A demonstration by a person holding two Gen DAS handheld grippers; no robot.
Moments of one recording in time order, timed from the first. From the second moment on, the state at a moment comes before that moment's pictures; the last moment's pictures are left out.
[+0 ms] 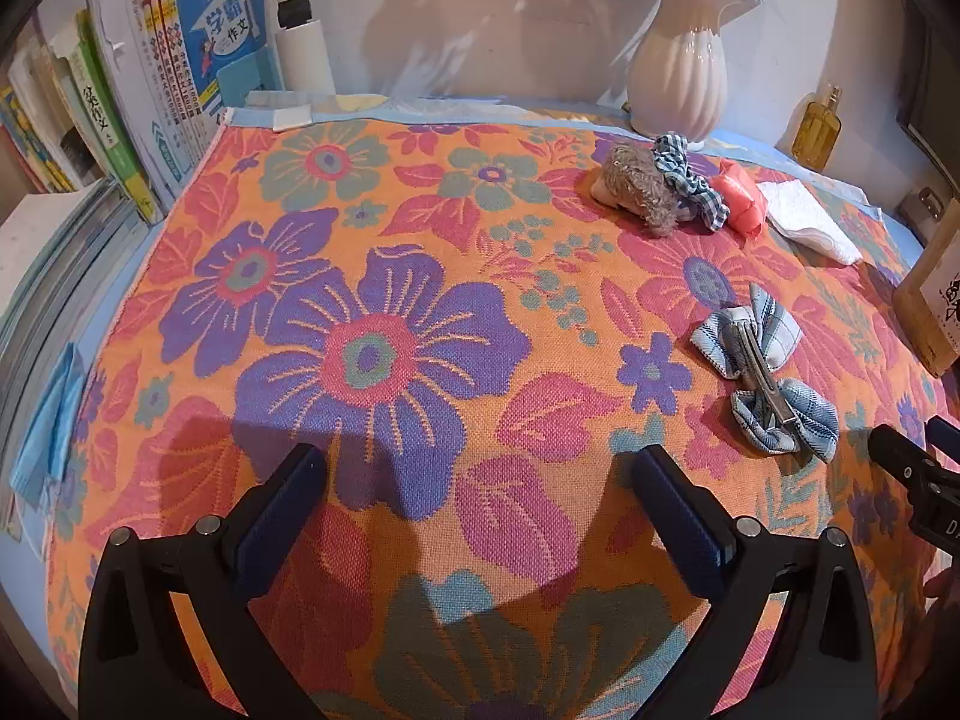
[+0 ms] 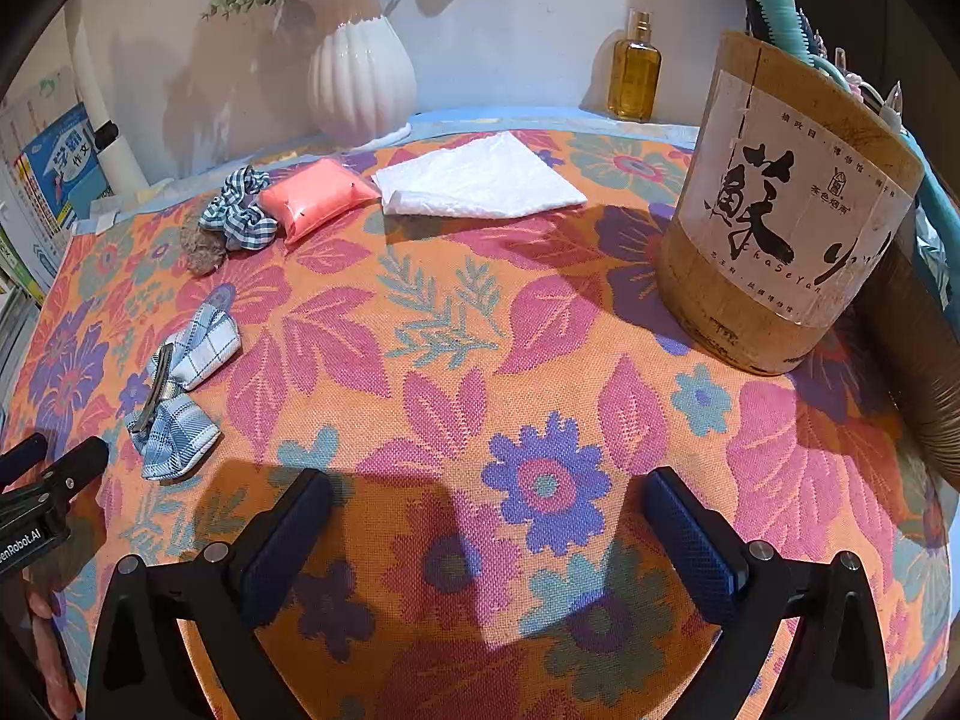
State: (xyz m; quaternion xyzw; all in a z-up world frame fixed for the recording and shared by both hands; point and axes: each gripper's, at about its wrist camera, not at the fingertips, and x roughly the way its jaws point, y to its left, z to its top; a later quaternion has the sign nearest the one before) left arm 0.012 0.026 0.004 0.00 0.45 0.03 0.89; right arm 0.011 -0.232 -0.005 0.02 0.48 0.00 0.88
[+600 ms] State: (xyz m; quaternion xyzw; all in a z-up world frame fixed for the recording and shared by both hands) left arm 0.006 0.019 0.023 -0.06 0.49 -0.13 0.86; right arm 0.026 -0.230 -0.004 0.02 0.53 0.00 0.85
